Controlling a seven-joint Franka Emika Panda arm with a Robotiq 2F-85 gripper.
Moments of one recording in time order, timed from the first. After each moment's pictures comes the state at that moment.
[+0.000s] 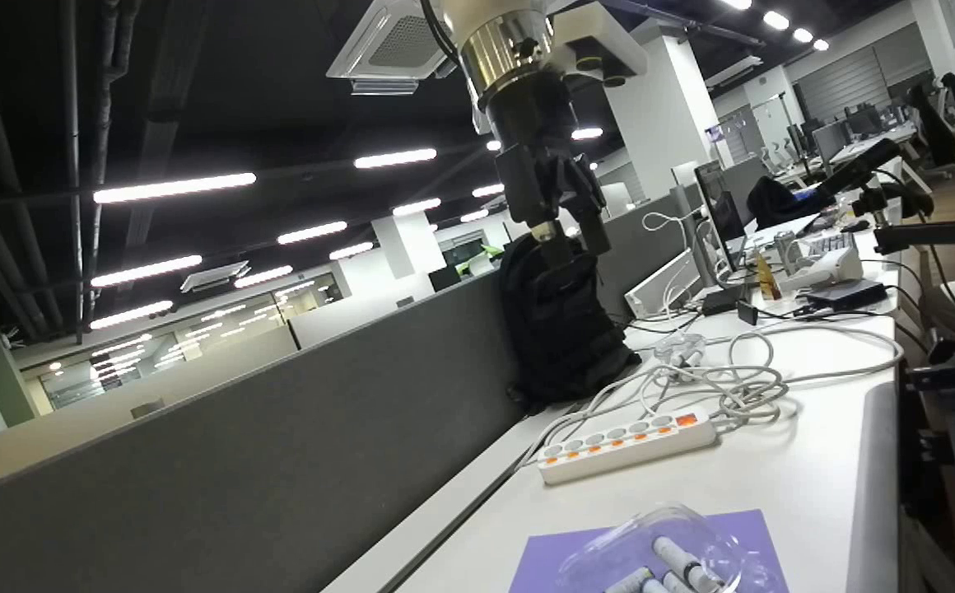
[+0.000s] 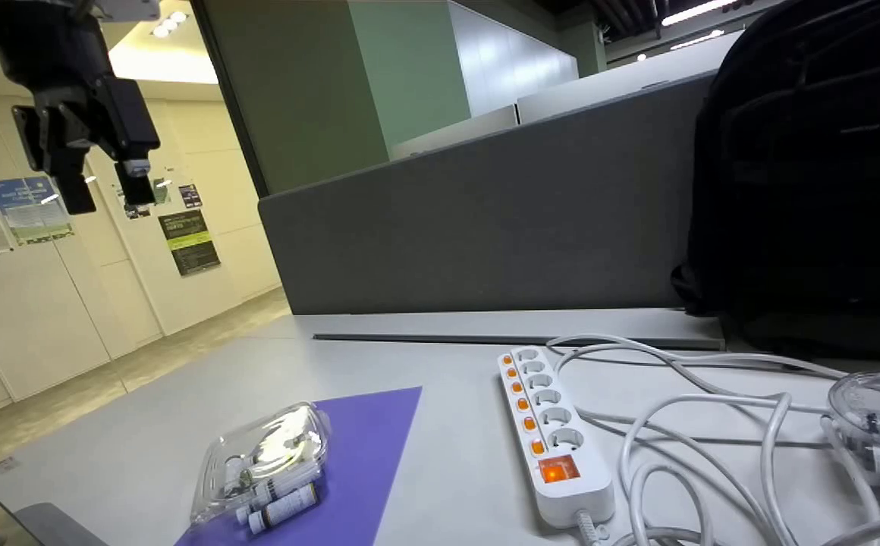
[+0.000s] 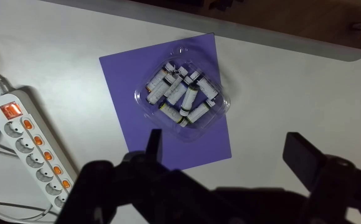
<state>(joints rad) 0.15 -0.61 0.11 -2.51 0.18 1.91 0.02</state>
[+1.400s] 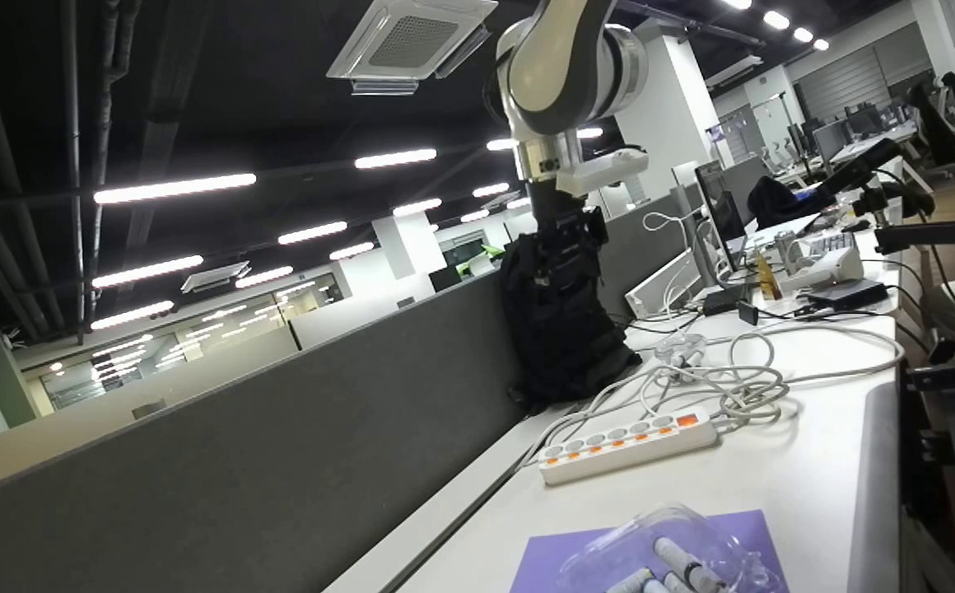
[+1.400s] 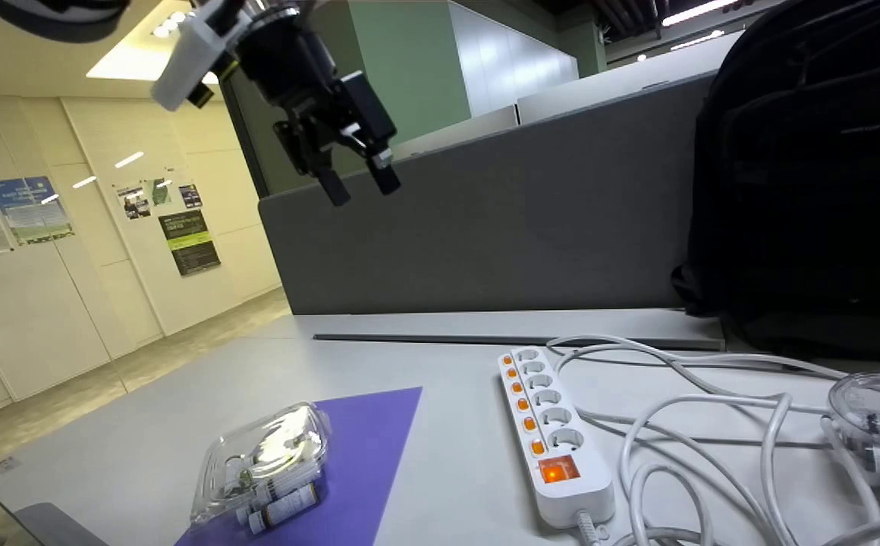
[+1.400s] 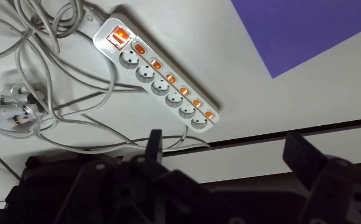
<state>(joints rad) -0.16 -0.33 0.05 -2.51 -0.05 2.48 0.18</state>
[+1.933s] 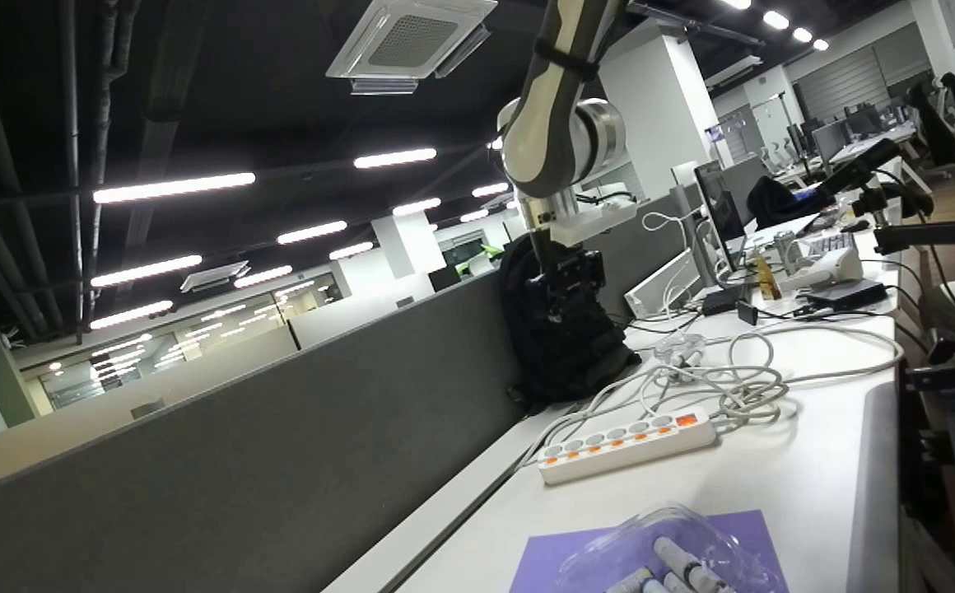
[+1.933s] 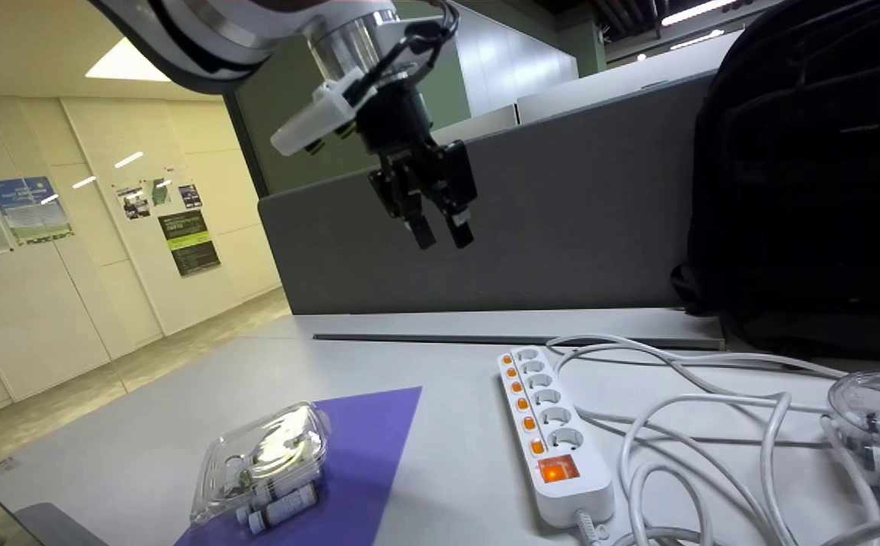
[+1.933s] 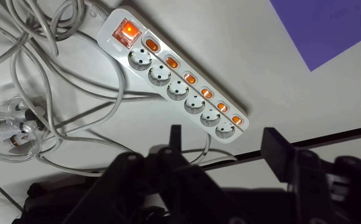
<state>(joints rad) -0.17 -0.03 -0.01 -2.33 -0.06 2.52 0.19</state>
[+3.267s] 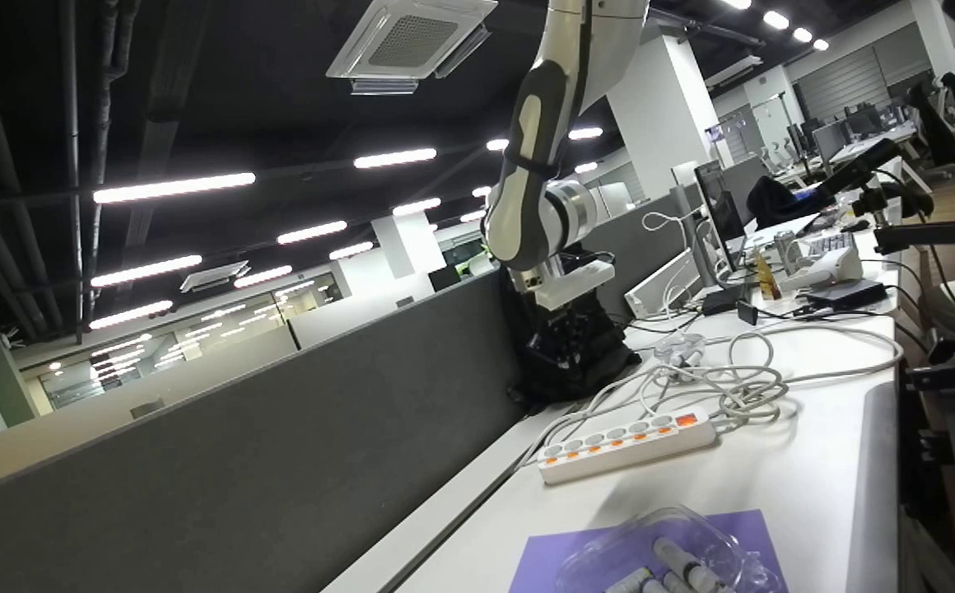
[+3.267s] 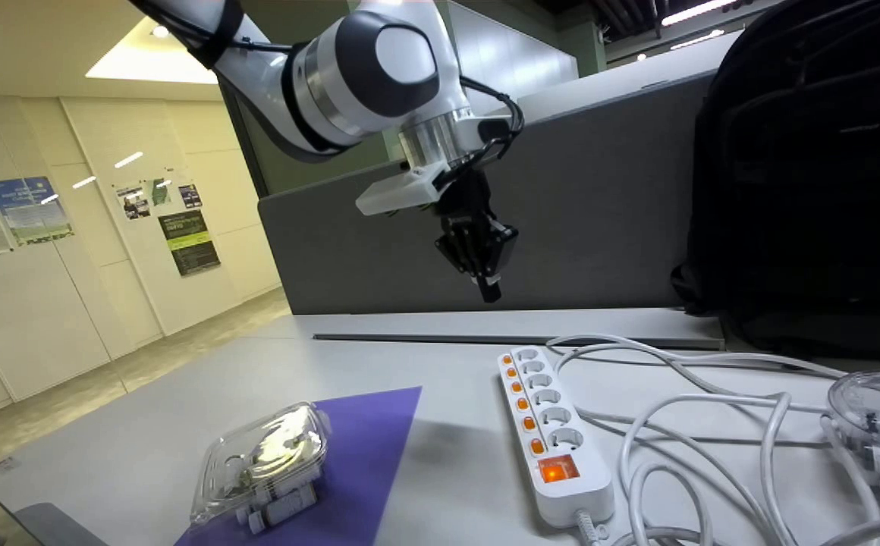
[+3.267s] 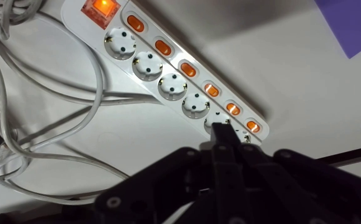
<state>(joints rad) -0.11 0.32 -0.08 -2.08 -0.03 2.52 0.19</state>
